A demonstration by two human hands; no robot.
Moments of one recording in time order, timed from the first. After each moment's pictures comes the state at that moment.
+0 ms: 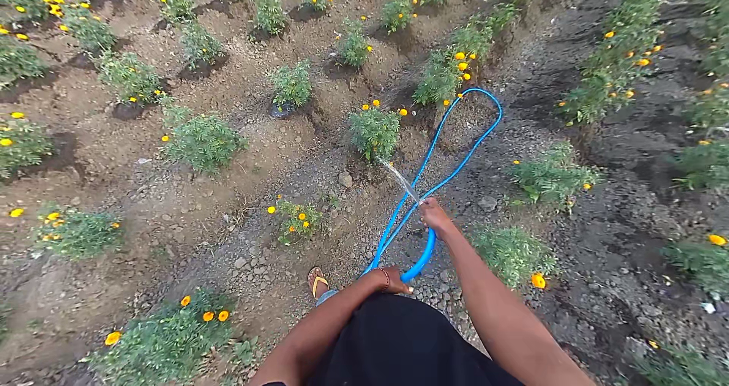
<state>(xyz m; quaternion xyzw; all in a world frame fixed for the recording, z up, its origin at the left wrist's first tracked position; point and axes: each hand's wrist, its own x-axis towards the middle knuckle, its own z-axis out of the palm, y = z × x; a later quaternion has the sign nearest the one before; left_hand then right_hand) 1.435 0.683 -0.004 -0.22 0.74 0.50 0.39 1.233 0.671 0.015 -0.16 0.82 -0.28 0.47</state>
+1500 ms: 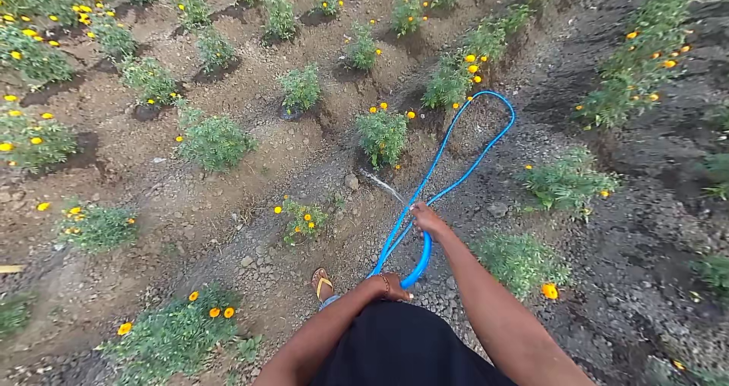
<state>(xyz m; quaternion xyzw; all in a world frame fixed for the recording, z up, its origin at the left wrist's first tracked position) 1.444 0.686 -0.004 -0.24 0.74 0.50 0.39 1.248 0.654 0.012 -0.21 0.80 -0.23 0.52</state>
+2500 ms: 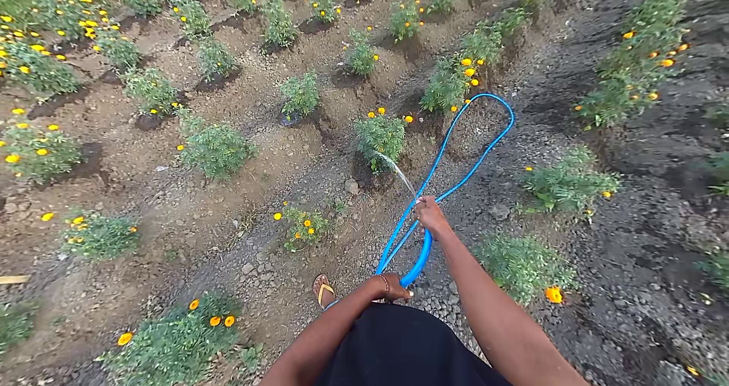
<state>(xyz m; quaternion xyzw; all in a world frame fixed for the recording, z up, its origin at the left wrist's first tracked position) 1.432 0.680 -0.013 -0.27 0.72 0.51 0.38 1.237 0.650 0.026 -0.21 0.82 -0.30 0.44</state>
